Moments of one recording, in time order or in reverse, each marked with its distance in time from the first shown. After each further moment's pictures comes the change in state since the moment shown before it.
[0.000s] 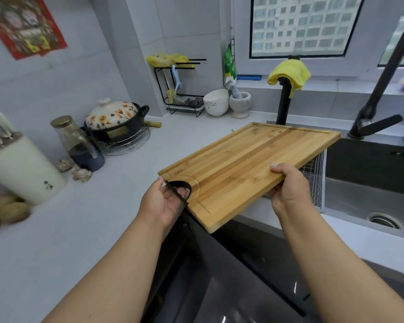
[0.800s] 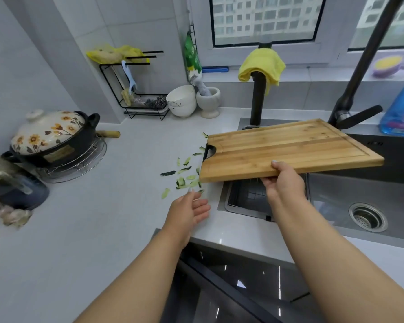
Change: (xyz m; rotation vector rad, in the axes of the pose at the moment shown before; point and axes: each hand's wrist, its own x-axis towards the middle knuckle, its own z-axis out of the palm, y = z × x) left_hand 0.093 -0.071 0.074 0.646 -0.211 -0.059; right_hand 0.135 -0.007 -0.010 0.275 0.308 -0.010
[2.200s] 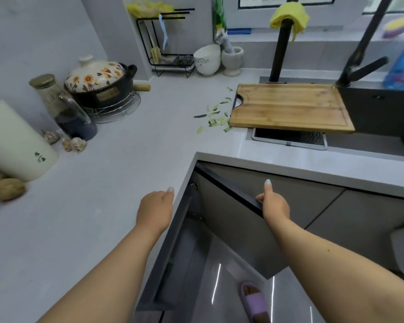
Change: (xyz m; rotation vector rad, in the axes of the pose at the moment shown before) left_hand -0.146 -0.098 -0.206 0.950 0.242 0.274; right_hand -0.165 0.154 -0.167 -1.441 0.001 -0.138
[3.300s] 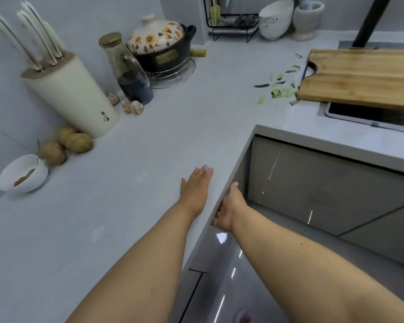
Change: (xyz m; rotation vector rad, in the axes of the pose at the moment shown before) left_hand 0.003 -0.060 -0.010 -0.223 -0.234 -0.140; right_hand -0.118 -0.063 0.177 0.814 -0.799 0.671
